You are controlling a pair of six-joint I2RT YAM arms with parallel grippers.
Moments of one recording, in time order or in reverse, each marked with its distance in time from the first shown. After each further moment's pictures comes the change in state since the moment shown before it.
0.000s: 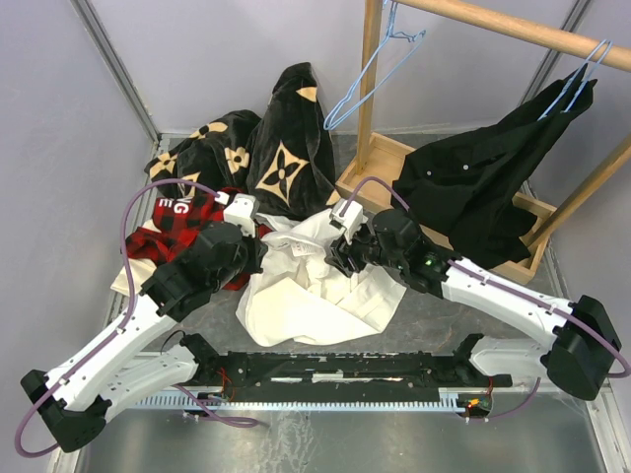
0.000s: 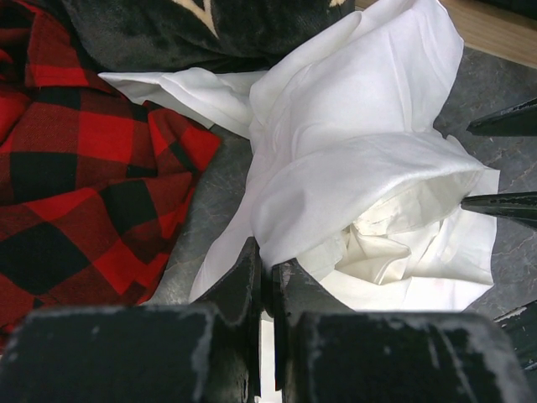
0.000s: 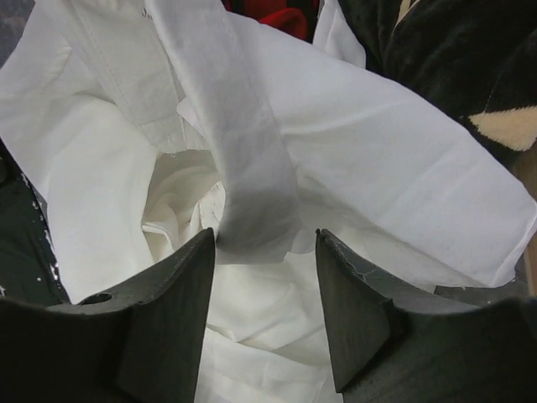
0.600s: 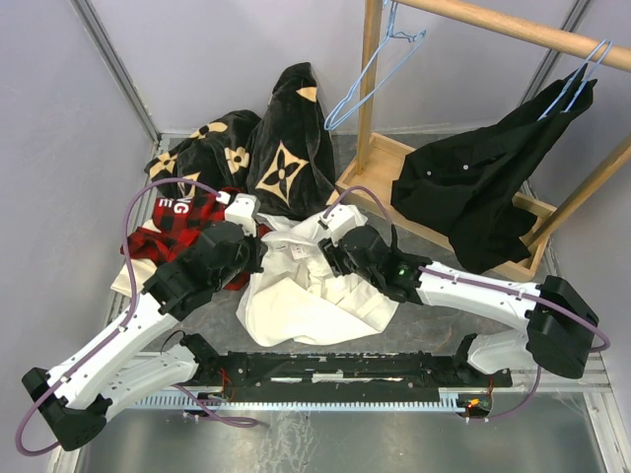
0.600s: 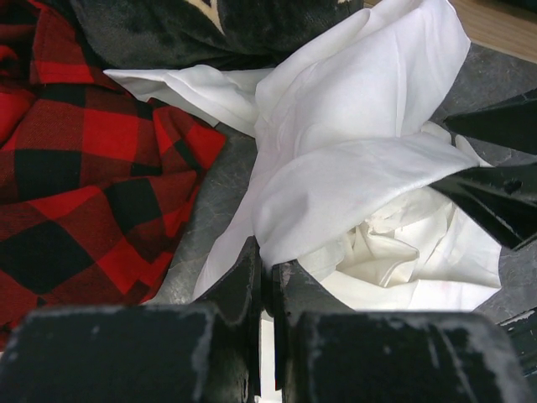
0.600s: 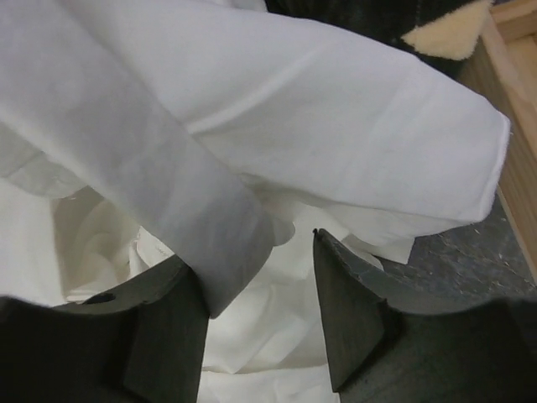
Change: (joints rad) left arm 0.000 0.016 0.000 -0.001 -0.014 0.000; right arm 0.159 0.140 0.004 0.057 0.484 0.208
